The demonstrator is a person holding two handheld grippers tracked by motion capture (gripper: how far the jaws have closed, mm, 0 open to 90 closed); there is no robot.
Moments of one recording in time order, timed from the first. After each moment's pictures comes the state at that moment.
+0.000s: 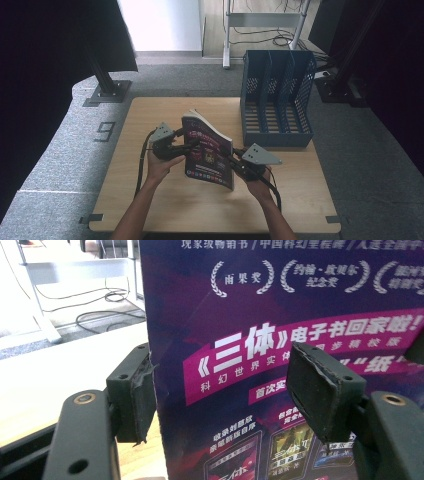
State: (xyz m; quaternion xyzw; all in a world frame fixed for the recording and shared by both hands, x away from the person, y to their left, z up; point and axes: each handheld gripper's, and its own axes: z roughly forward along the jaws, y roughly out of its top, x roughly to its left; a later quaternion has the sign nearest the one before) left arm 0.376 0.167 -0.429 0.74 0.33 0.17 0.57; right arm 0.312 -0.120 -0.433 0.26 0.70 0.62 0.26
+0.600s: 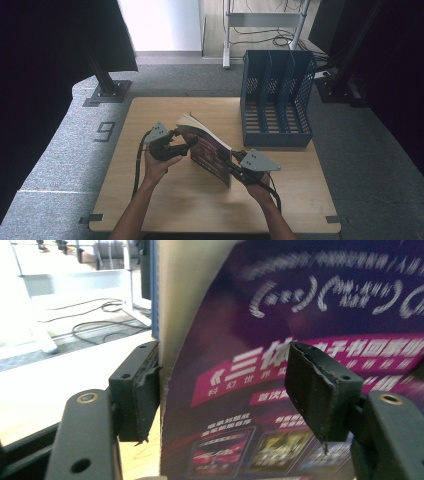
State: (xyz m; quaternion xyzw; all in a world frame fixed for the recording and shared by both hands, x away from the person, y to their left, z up) left arm 0.369 0.172 -0.422 0.73 0.31 0.17 0.59; right arm 0.303 -0.116 -0.433 0.21 0.70 0.62 0.28
